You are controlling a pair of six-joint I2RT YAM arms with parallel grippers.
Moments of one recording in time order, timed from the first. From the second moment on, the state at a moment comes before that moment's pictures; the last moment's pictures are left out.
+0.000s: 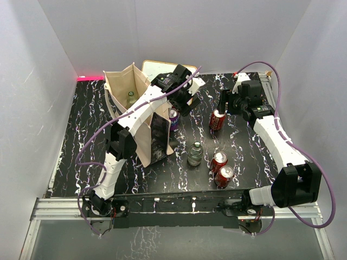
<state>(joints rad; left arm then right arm) -0.69 2.26 2.35 -1.13 0.06 0.26 0.13 1.35 1.16 -0.42 -0.13 0.08</state>
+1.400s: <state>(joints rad) -0.64 2.27 2.29 -1.16 -0.04 0.22 0.10 1.35 1.16 -0.39 -0.19 0.10</state>
